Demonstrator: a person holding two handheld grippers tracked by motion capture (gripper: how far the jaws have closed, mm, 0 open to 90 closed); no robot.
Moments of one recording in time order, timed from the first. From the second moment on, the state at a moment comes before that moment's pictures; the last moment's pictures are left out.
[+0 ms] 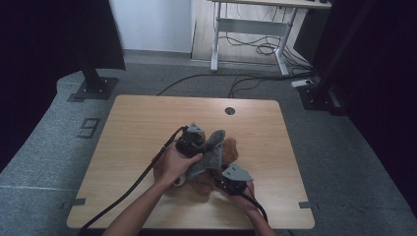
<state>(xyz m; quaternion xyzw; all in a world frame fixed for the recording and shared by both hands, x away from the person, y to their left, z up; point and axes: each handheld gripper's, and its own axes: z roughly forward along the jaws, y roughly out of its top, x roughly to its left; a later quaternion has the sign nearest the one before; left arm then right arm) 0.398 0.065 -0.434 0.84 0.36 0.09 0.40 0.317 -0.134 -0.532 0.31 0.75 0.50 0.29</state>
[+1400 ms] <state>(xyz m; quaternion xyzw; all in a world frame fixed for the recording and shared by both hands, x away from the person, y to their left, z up) 0.352 0.163 -0.482 0.77 0.39 0.12 0.49 0.359 -0.150 -0.445 0.32 0.75 0.55 0.20</state>
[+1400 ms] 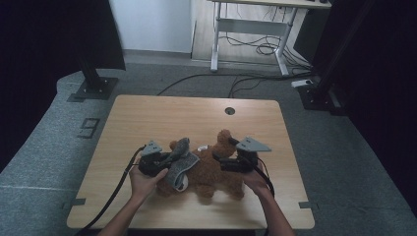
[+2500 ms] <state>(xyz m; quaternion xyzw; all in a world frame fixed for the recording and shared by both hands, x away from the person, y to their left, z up) 0.383 0.164 -0.471 0.77 0.40 0.12 0.48 0.367 -0.122 -0.495 0.32 0.77 0.52 0.20</state>
